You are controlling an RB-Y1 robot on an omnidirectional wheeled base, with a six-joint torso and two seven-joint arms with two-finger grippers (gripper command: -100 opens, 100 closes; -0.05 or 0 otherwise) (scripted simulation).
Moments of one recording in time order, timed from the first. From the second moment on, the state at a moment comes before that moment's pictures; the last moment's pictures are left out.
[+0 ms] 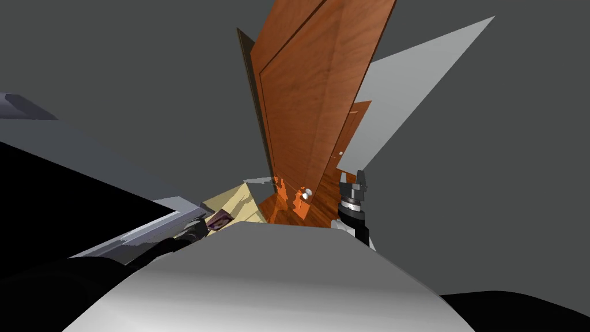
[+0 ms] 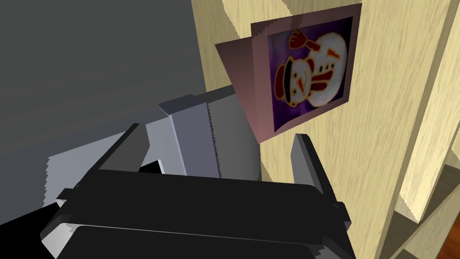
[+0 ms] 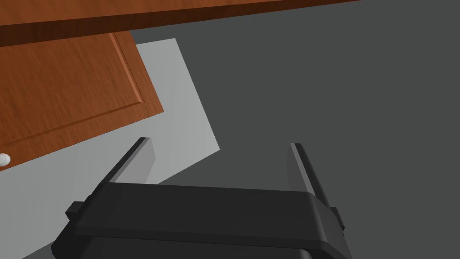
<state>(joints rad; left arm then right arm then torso) 0.82 0.17 0.48 -2.08 0.35 0.57 0.19 0.54 -0.01 0.02 -2.25 -0.07 -0.62 0.01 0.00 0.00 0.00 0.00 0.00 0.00</state>
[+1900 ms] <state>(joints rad) 0.92 0.03 0.55 -2.01 0.41 0.71 0.35 0.55 -0.01 0.01 -2.25 -0.07 -0.62 0.01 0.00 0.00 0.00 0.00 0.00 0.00</state>
